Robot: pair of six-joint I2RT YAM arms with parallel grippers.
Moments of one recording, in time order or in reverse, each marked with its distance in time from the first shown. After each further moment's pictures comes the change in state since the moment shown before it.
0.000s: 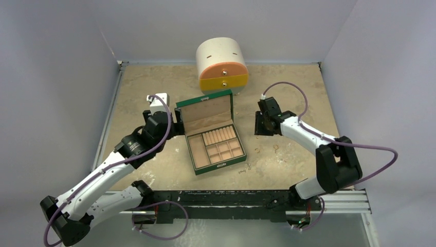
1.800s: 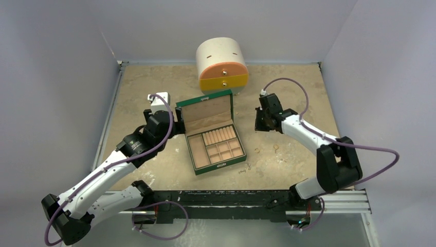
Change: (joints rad) left arm 0.000 0.008 -0.003 0.037 -0.021 0.014; right arm -0.018 0.047 0.031 0.064 -0.049 0.000
